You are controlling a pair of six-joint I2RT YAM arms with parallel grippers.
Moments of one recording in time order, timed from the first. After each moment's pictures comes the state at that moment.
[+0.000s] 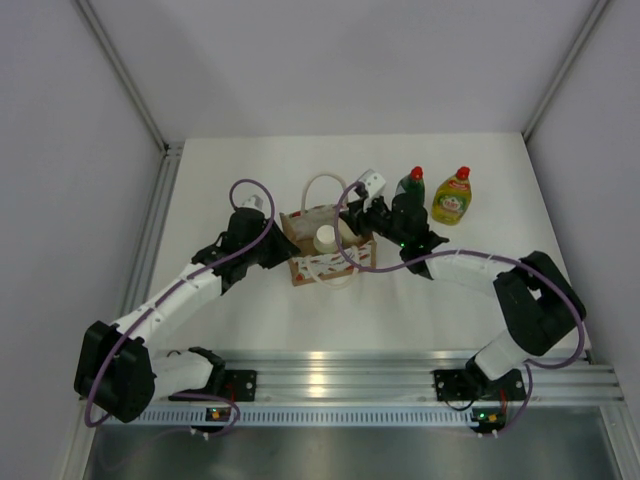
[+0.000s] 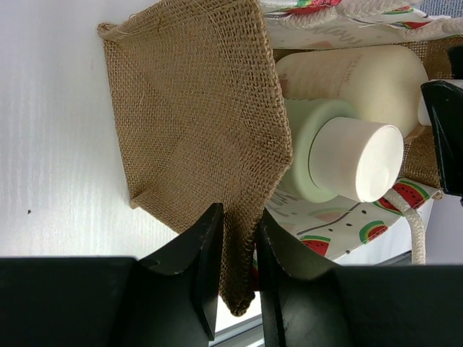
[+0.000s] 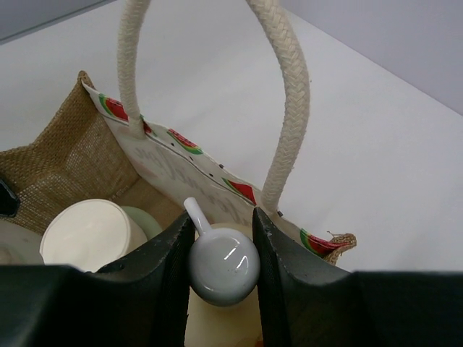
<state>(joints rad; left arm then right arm) -0.47 1.19 0.78 -0.27 0.08 -0.86 0.61 1.57 0.83 0.60 -0.23 -0.08</state>
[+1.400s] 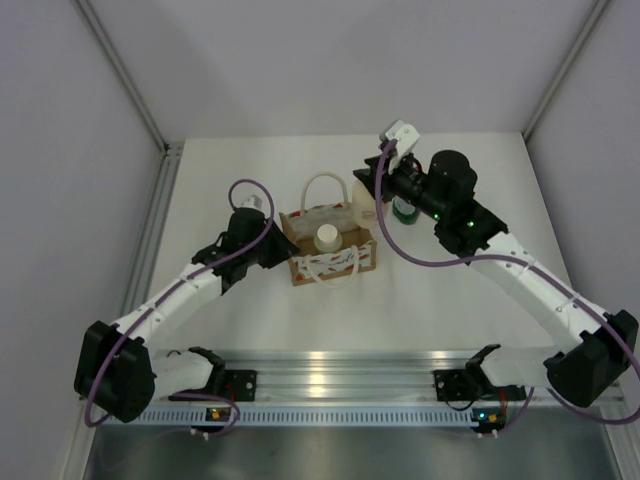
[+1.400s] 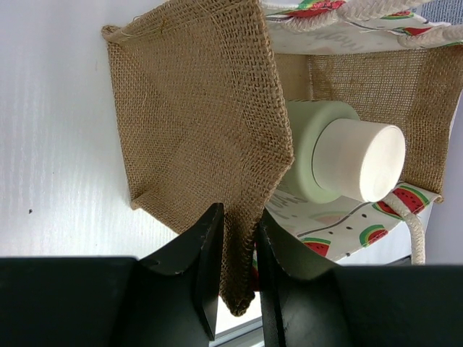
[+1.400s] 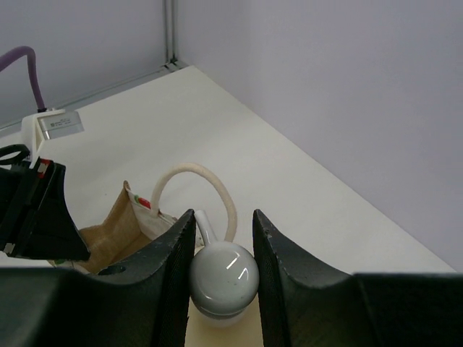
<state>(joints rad) -0.47 1.19 0.78 -0.27 0.07 -0.87 0.62 1.26 1.21 0.02 -0.20 -0.17</state>
